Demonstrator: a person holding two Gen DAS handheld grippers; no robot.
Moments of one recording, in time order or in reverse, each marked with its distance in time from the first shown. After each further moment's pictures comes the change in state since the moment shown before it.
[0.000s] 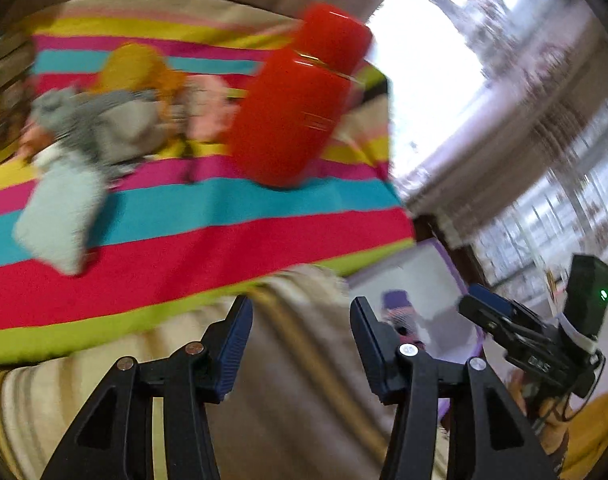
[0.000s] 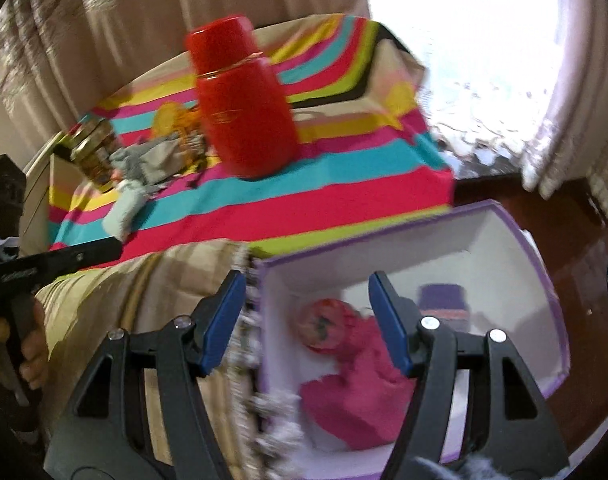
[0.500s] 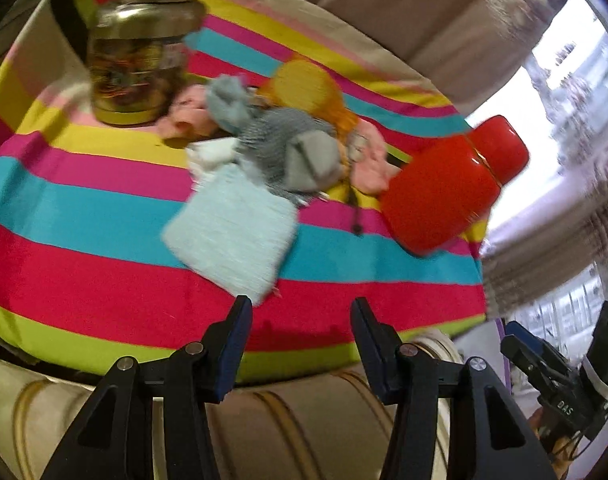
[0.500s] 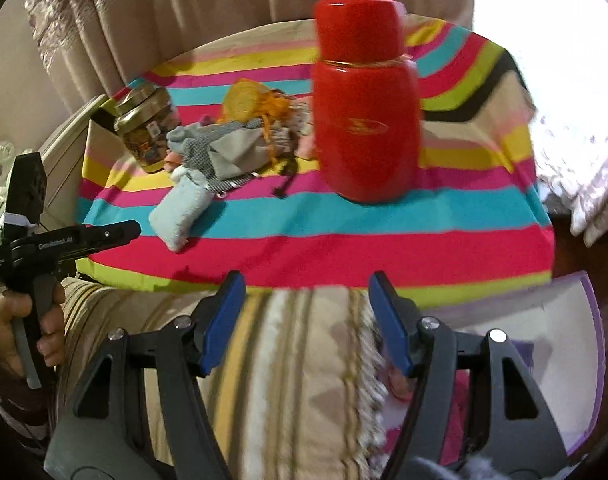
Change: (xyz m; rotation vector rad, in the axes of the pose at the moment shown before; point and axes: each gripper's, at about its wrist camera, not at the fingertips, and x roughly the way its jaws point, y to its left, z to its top) left arm -0.039 0.135 0.021 -0.256 -0.091 0.156; right arm 0.059 0.110 0.046 -0.163 0.040 0.114
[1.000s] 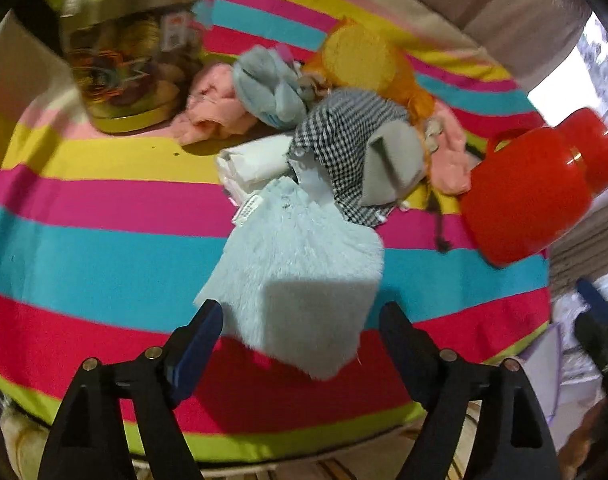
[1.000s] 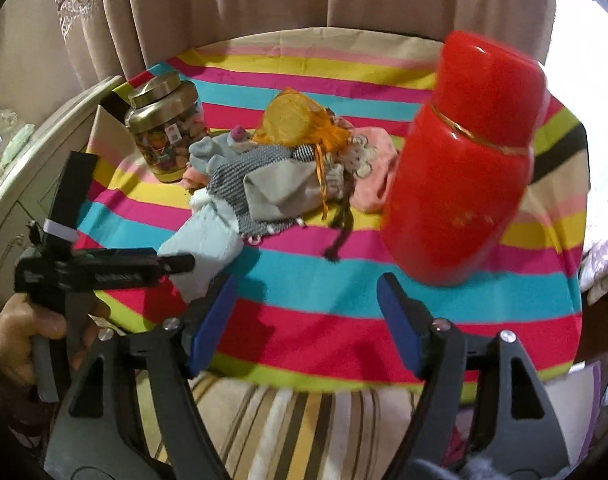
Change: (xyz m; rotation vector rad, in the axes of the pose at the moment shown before) left arm 0.073 0.021 0.046 0.065 0.119 0.186; right arm 0.061 0.062 0.064 -0.140 -0.018 -0.001
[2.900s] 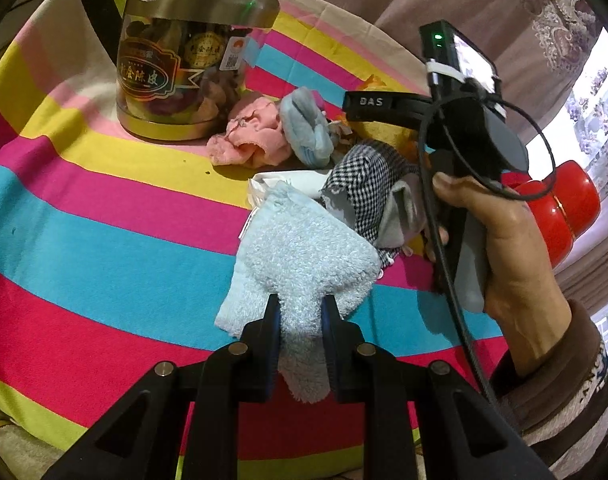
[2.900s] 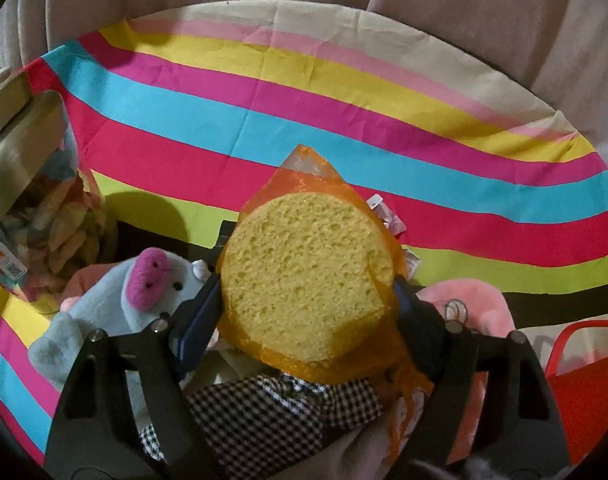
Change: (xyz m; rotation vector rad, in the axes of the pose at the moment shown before) left arm -0.020 0.044 -0.025 -0.121 -0.229 -0.110; right arm 0.226 0.052 0.157 -0.079 -0.014 -0.194
